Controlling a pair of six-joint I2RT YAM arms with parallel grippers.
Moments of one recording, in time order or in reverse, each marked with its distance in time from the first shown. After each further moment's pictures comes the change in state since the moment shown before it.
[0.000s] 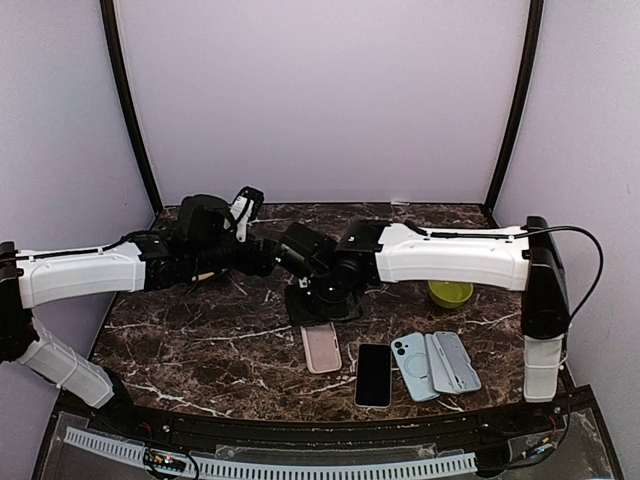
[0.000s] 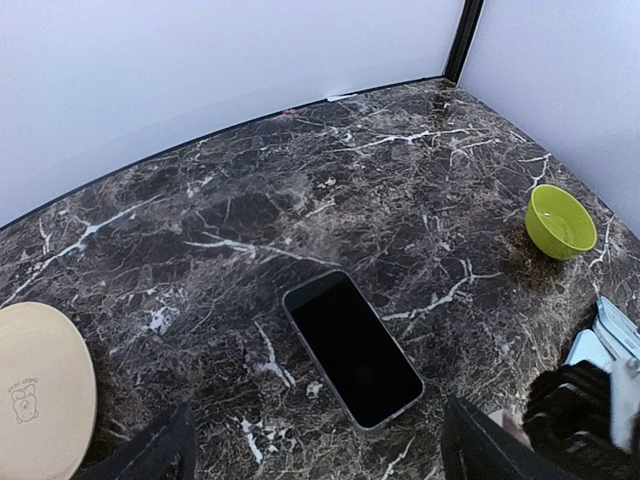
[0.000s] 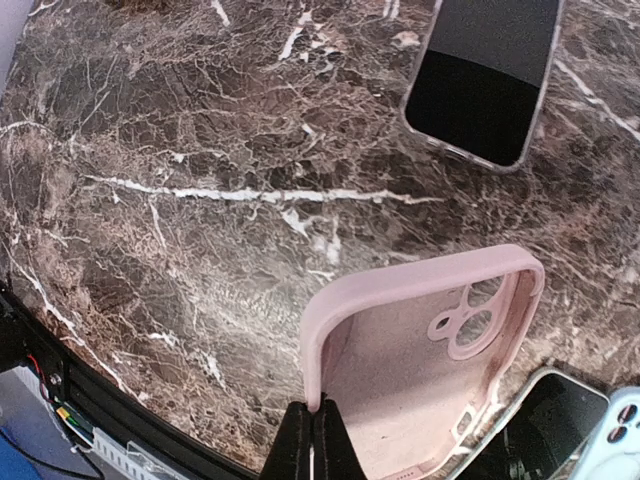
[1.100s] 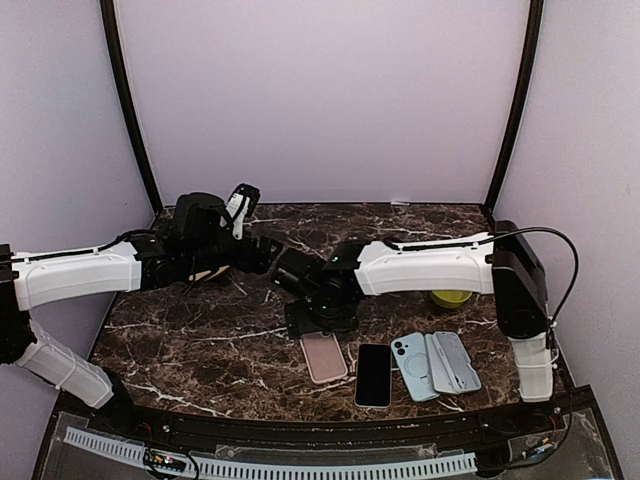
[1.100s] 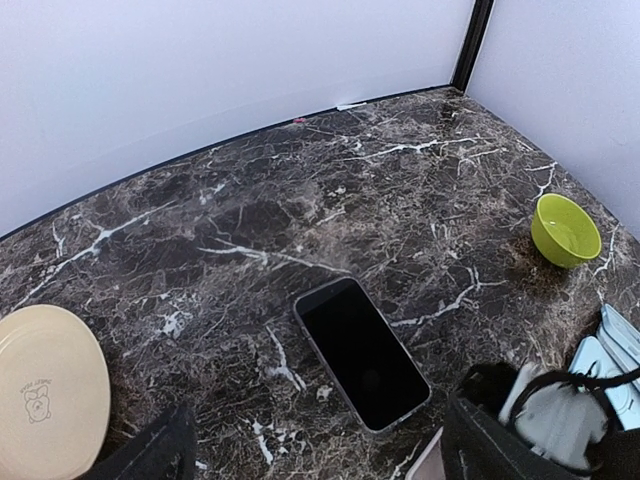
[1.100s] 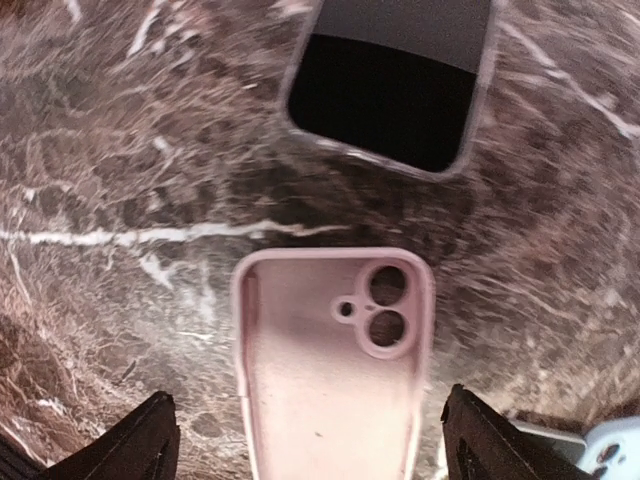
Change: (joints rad) left arm 0.006 -0.024 0.000 -0.007 -0.025 0.011; right arm -0.026 0.151 -0.002 0.021 0.098 -0.003
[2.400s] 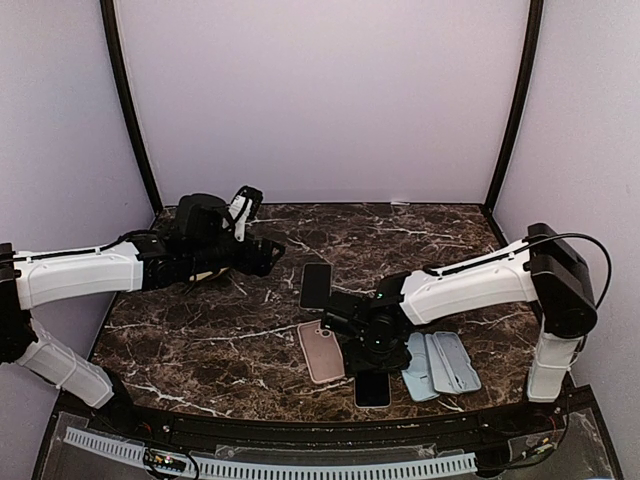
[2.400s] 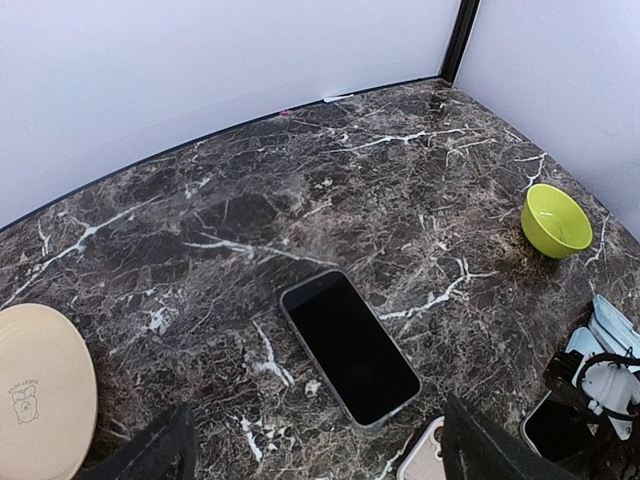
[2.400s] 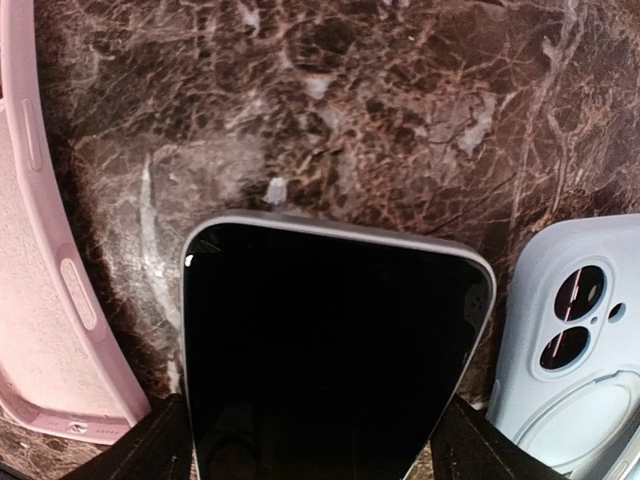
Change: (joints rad) left arm 0.000 0.010 0.000 -0.003 0.034 0.000; right arm 0.015 -0.261 -0.527 0.023 -0.073 0.189
